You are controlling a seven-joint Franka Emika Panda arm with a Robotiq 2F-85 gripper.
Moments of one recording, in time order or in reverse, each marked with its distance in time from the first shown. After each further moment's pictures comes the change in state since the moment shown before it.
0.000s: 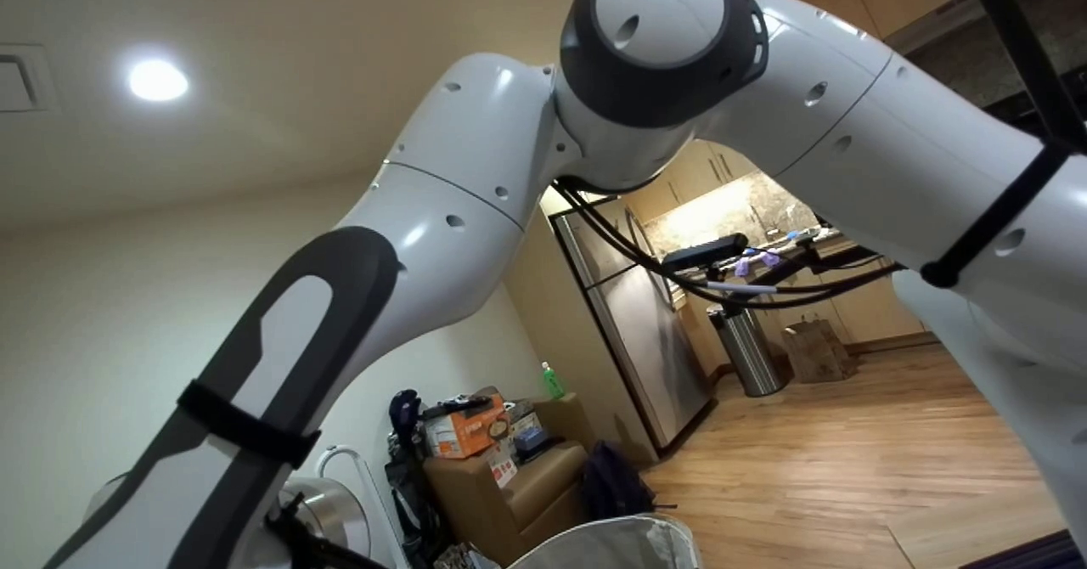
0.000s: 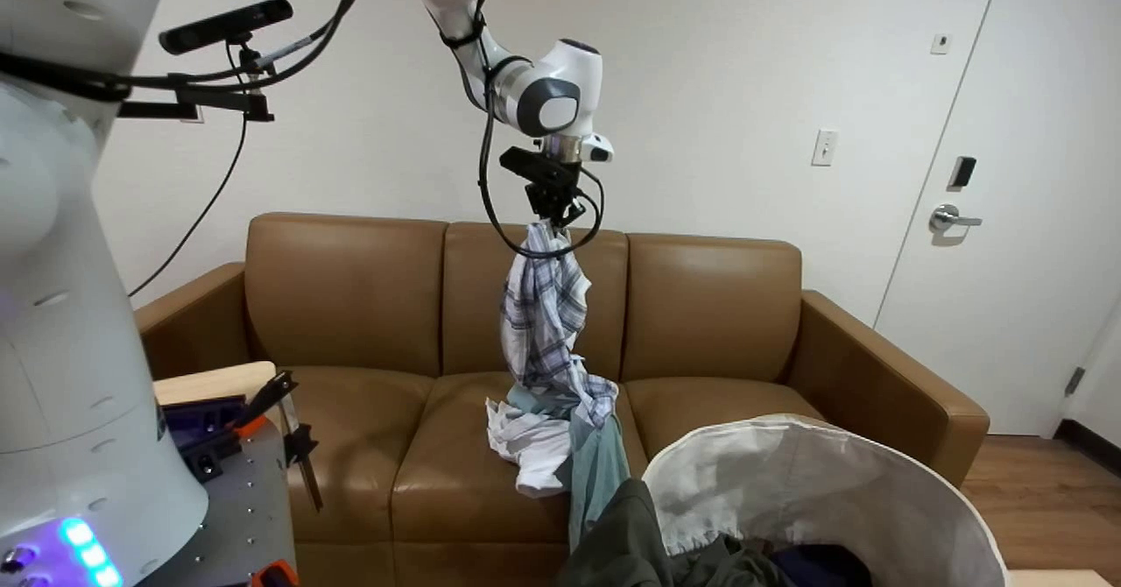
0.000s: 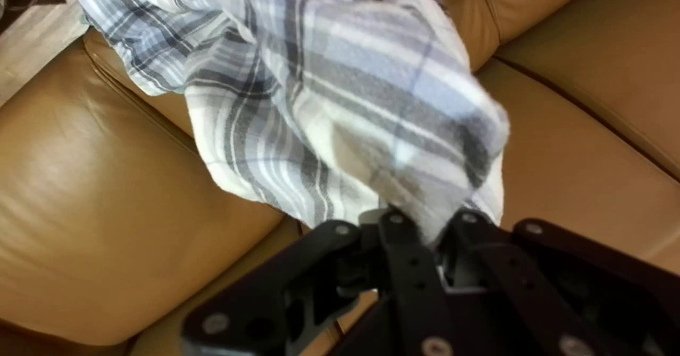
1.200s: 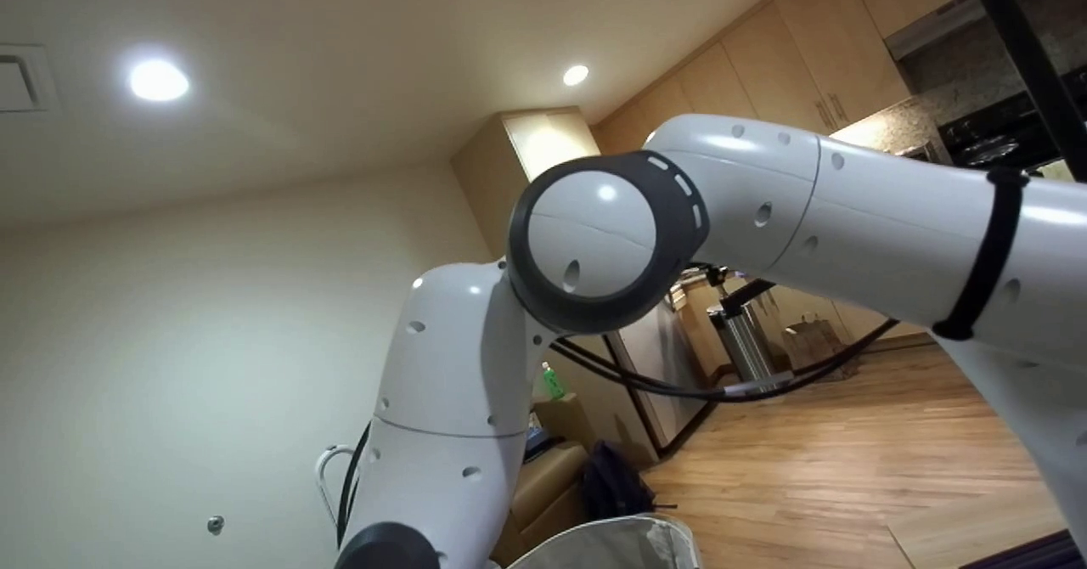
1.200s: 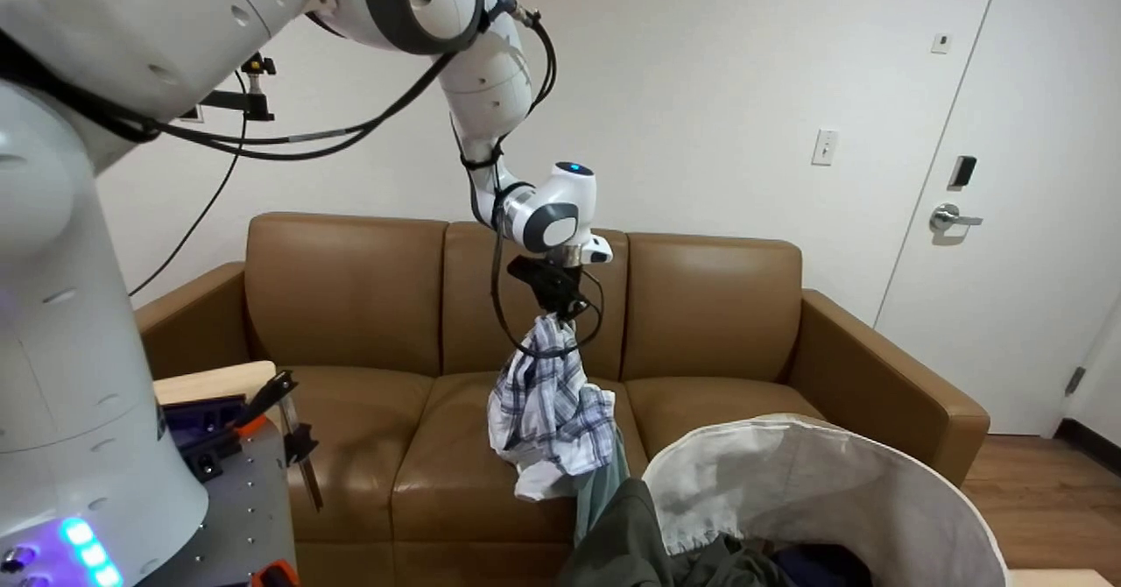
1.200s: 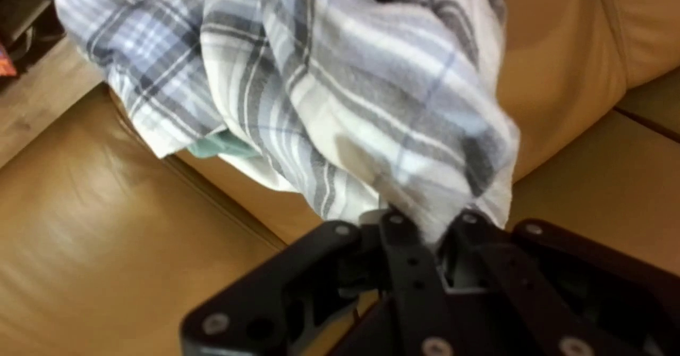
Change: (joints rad) arm 0.060 0.386 -0.088 0.095 -0.151 0.268 0.021
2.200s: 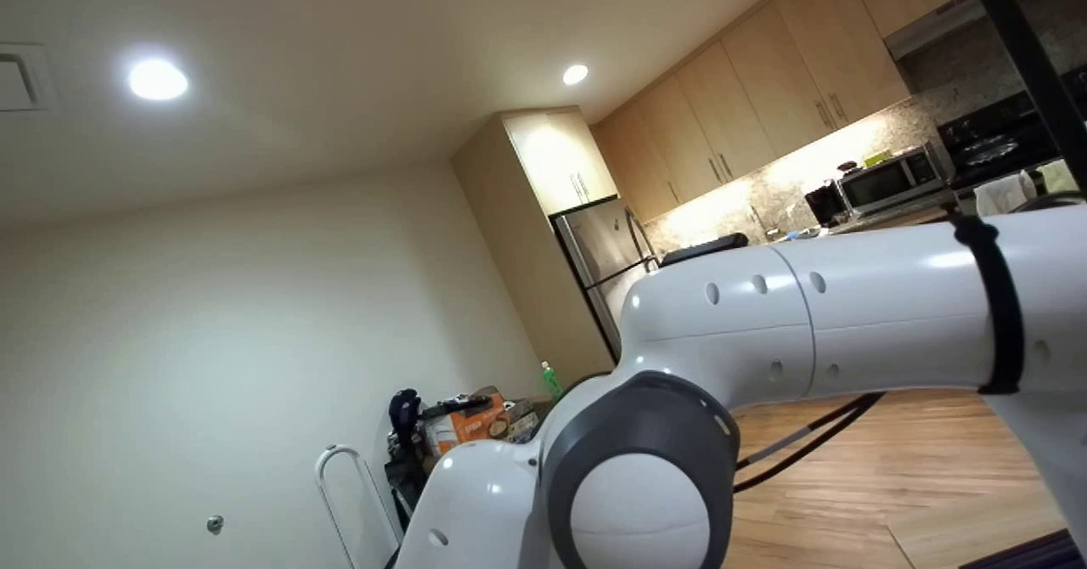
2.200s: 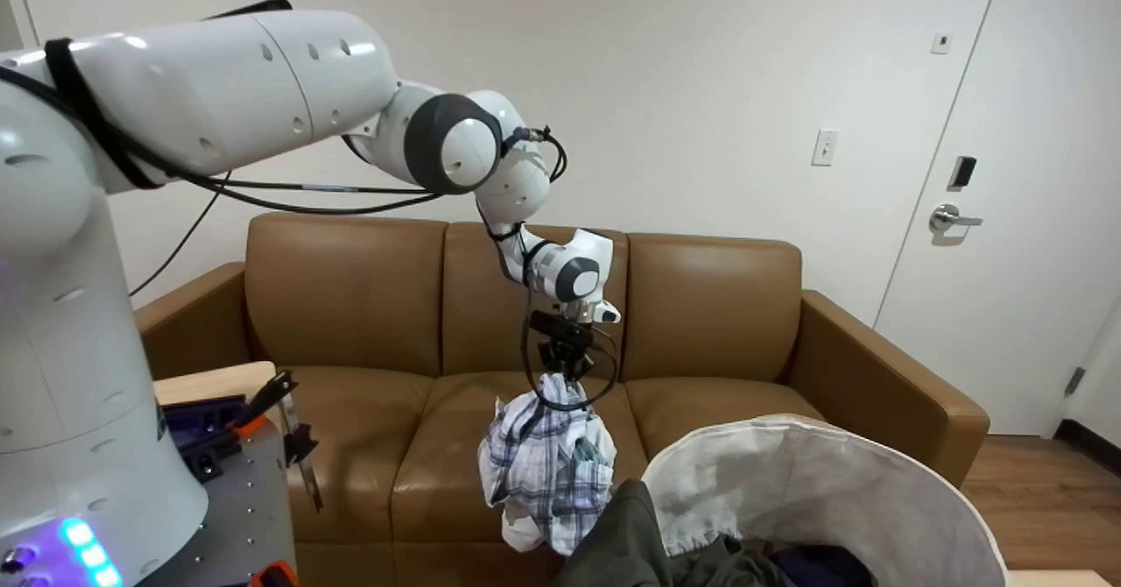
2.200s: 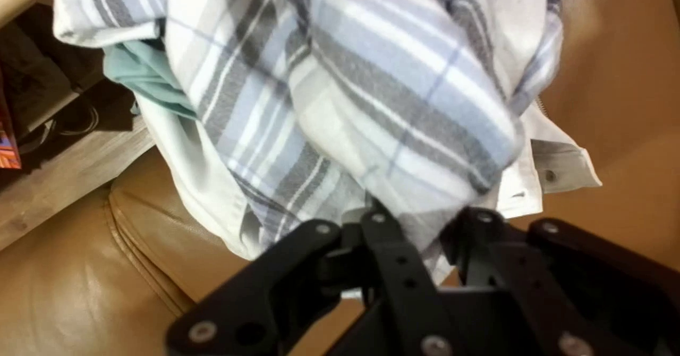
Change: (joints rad) arm 0.060 0.436 -0.076 0.554 -0.115 -0.408 0.022
